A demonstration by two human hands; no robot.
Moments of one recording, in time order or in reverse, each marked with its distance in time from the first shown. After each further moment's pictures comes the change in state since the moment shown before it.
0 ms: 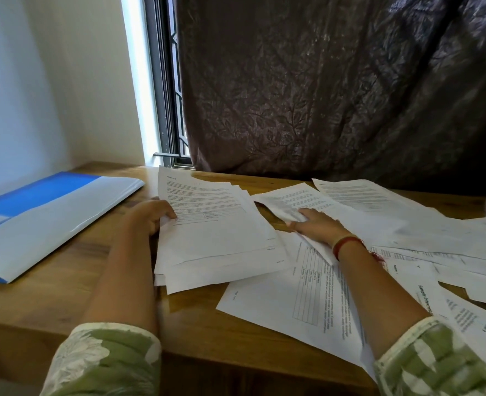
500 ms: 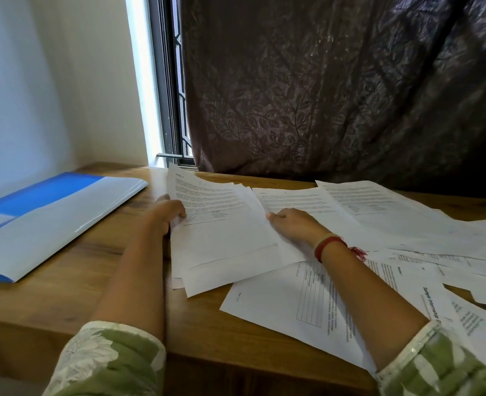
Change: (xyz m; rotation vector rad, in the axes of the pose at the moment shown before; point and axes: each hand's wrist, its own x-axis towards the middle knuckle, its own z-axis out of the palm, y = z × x) left_hand 0.000 0.002 0.017 0.043 0.037 -0.006; right_hand -0.021 -0.061 0.013 0.118 -0.025 -0.028
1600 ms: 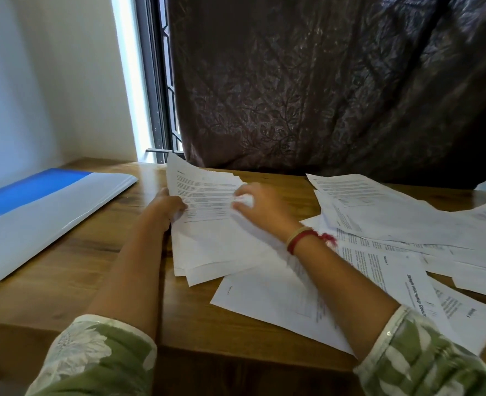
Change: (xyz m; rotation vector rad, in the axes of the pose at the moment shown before) left_hand 0.005 -0.004 0.021 0.011 0.005 0.079; right_hand -0.011 -0.034 0.009 -0.009 0.275 -0.464
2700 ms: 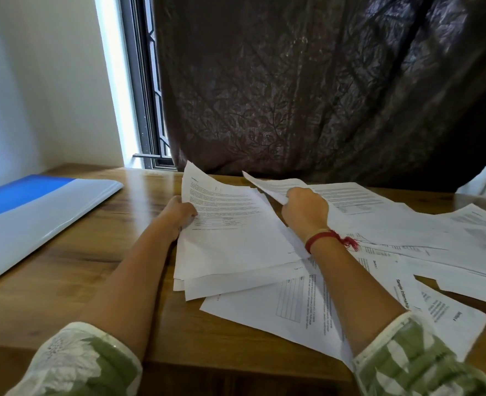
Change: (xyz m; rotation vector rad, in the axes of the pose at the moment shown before) left_hand -0.012 0.005 0.041 0.189 -0.068 -0.005; right_hand -0.003 0.052 -0.039 -0.498 0.181 0.417
